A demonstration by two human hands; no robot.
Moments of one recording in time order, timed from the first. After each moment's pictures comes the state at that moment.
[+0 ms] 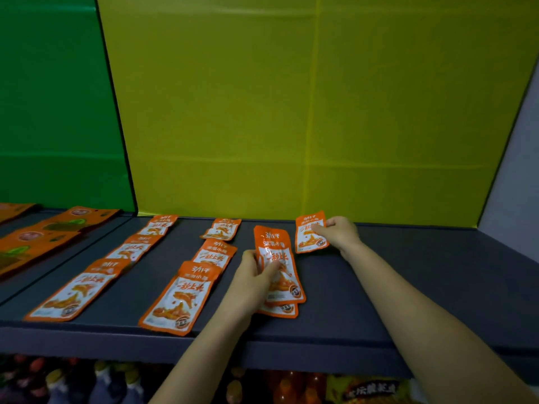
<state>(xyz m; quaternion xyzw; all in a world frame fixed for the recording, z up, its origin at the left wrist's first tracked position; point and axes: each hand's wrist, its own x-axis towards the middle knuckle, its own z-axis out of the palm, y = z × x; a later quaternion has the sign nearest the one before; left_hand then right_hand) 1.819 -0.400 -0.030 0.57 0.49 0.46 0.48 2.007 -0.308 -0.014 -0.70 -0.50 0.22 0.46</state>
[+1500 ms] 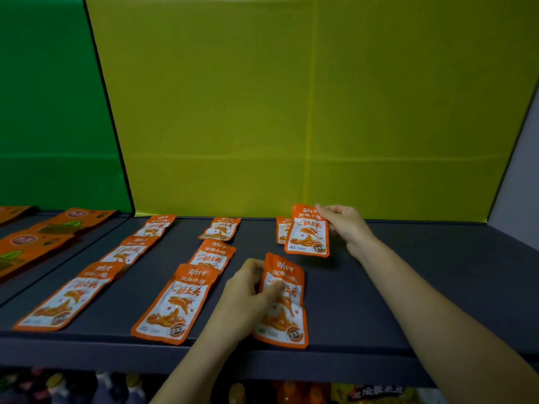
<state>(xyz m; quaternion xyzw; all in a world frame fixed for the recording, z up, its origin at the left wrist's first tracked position) 1.806 -0.410 -0.033 0.67 0.50 0.38 0.40 2.012 -0.308 -0.005 -0.57 -0.49 0.35 0.56</state>
